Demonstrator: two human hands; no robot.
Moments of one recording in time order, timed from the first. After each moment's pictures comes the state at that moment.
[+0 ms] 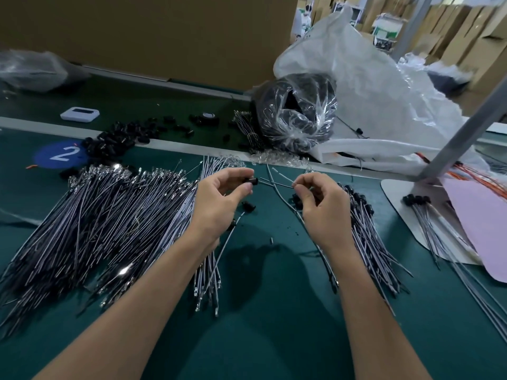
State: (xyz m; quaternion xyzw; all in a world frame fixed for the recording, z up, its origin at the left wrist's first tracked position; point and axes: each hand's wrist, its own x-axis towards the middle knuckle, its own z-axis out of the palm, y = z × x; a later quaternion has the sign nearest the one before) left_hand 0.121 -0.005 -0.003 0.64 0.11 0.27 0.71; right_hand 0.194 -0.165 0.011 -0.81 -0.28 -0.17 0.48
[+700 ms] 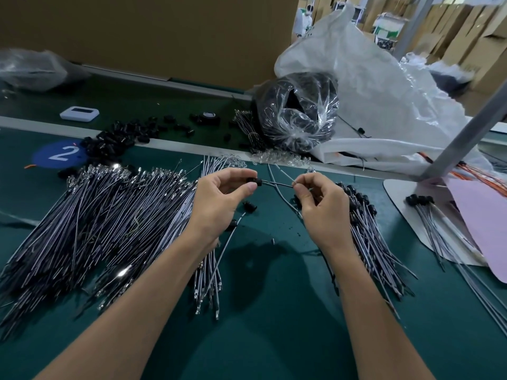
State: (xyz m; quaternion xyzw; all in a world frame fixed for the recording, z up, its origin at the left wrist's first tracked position) left_hand 0.120 -0.003 0.000 0.64 0.10 0.27 0.71; right_hand 0.192 -0.160 0.011 -0.82 -0.26 -0.14 0.50
